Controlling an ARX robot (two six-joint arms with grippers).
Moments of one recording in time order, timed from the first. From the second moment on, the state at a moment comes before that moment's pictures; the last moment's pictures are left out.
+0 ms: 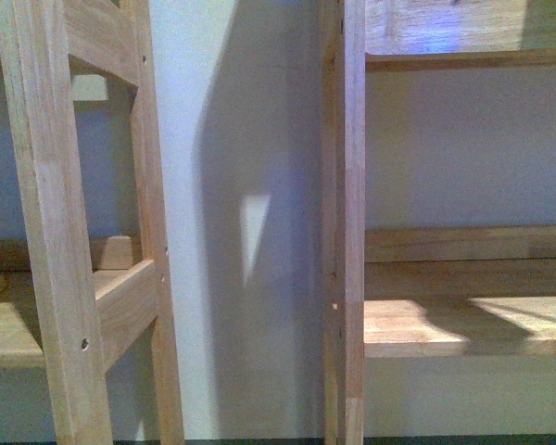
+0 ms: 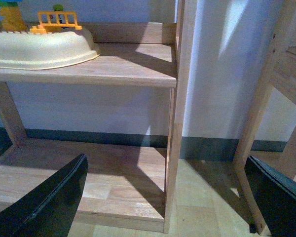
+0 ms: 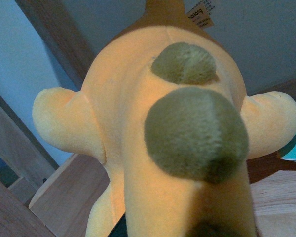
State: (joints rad) left arm 0.00 0.00 0.01 0.00 0.00 0.00; right arm -0.03 1.76 2.05 -0.06 -0.20 0.56
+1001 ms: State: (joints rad) left arm 0.00 0.00 0.01 0.00 0.00 0.00; right arm 0.02 1.74 1.97 0.05 -0.23 0.52
